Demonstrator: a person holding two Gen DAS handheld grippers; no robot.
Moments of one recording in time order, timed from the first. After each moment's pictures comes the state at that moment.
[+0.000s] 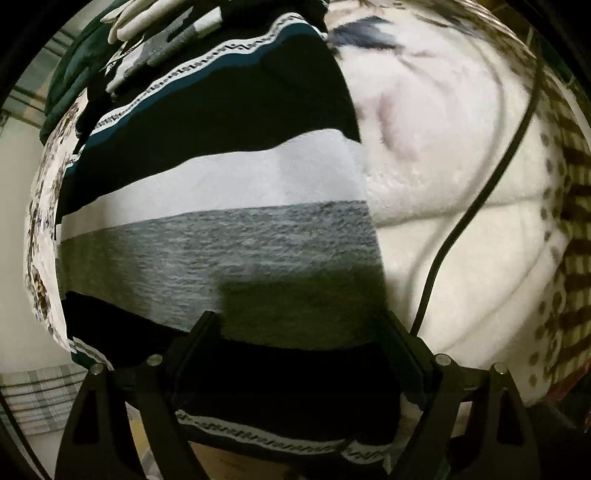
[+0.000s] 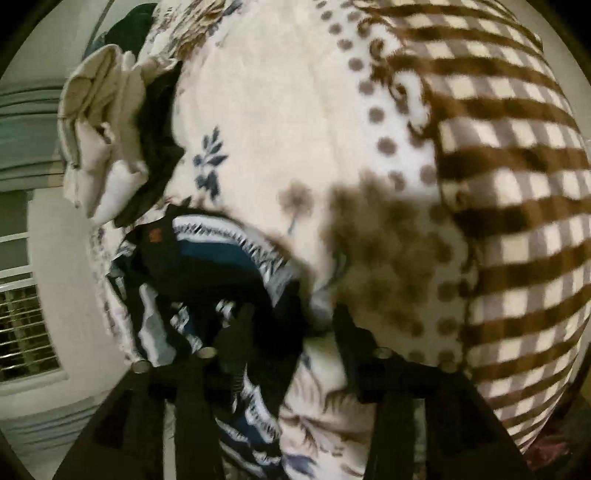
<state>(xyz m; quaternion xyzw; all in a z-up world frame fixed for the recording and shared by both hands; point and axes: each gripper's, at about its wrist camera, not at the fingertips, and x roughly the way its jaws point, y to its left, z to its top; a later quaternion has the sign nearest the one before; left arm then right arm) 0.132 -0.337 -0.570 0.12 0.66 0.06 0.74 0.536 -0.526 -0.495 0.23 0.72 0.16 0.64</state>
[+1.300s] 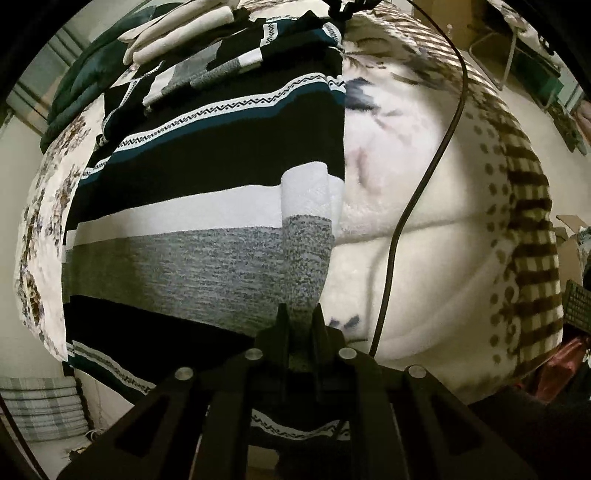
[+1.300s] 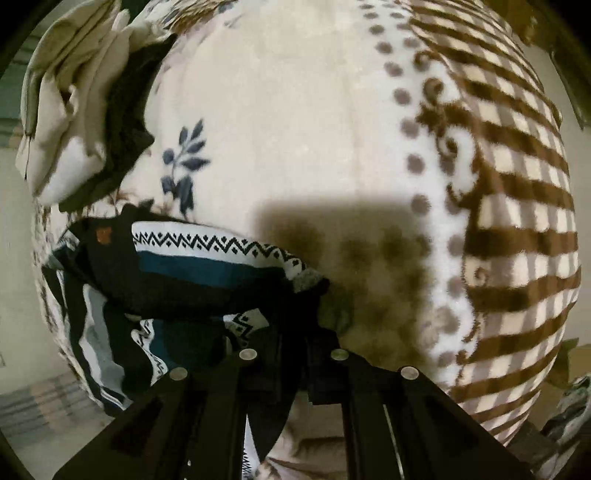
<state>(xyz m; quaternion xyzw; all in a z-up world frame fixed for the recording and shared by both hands) 0.081 -0.338 -0.523 0.09 0.61 0.02 0.79 0.561 -0.470 -0.504 0.08 0.72 0.11 0.69</state>
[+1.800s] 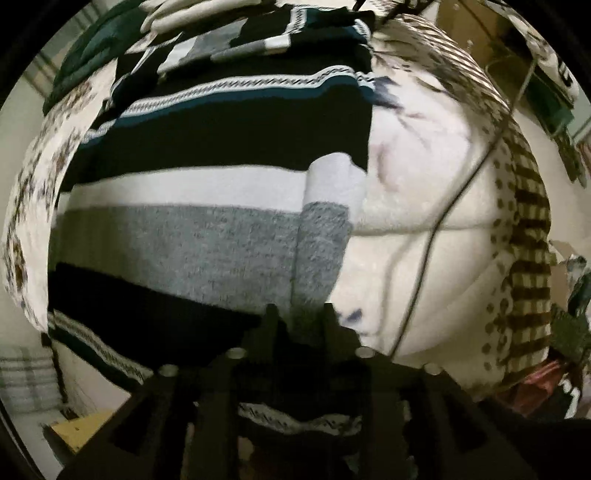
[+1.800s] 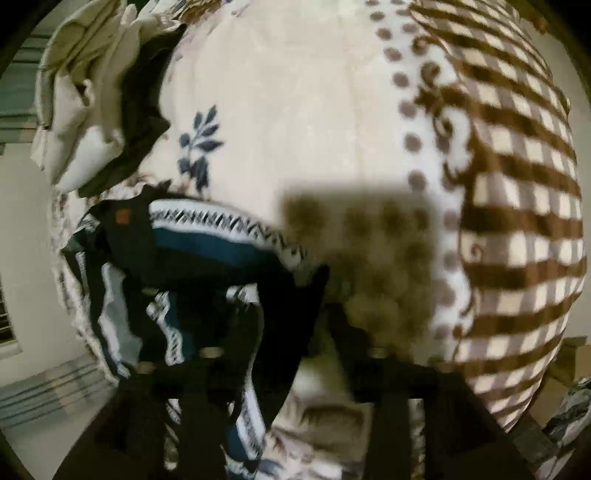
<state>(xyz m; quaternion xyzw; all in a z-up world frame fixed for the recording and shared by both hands) 0.082 -0.308 -0.526 0.02 0.62 0.03 0.78 0.556 -0.489 -0.495 0.12 0.74 0.15 0.64</state>
